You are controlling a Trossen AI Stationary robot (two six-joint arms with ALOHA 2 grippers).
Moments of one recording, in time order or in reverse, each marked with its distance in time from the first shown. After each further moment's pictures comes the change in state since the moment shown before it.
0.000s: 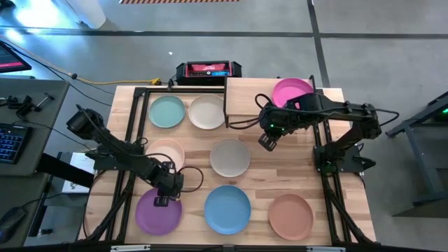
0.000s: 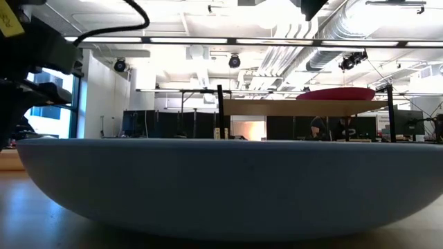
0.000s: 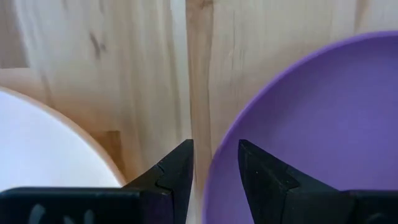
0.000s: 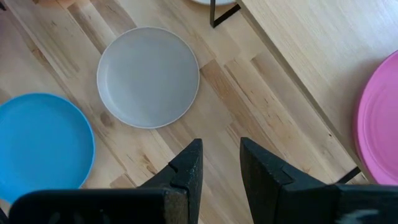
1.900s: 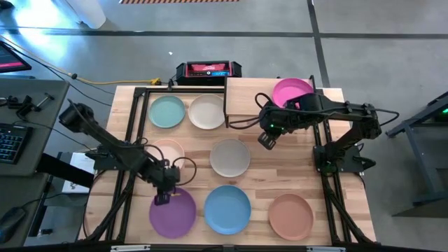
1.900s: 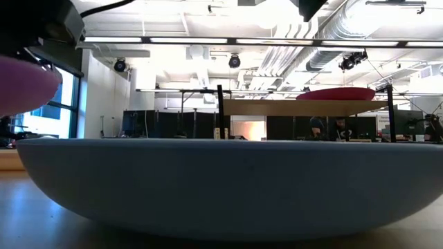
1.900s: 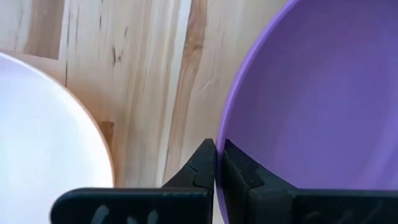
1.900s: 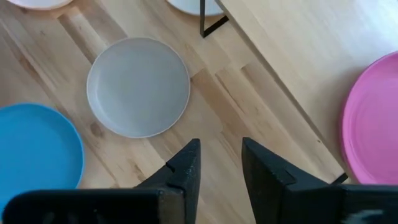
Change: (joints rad) left arm 0.001 -0.198 -0.002 -0.009 -0.017 -0.239; right arm 0.000 0.000 0.000 0.005 0.053 0.000
